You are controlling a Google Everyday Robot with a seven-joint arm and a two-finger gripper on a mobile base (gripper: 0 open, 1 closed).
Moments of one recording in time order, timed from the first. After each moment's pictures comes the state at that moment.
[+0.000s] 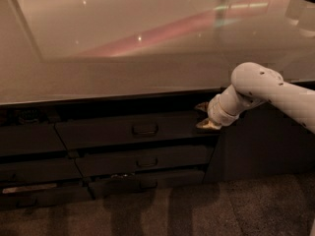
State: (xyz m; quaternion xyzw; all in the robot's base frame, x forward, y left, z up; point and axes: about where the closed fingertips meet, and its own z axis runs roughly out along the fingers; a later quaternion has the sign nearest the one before) arm 0.603 -0.173 0.649 -0.71 0.67 0.08 0.21
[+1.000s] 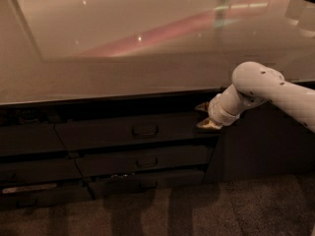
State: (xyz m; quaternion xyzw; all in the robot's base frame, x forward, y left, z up) arm 0.603 -0.174 0.651 -0.71 0.67 0.08 0.21
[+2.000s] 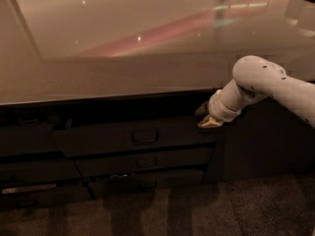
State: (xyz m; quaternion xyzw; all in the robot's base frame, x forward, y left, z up) arm 0.602 -0.171 0.668 -0.71 0.67 0.08 0.20
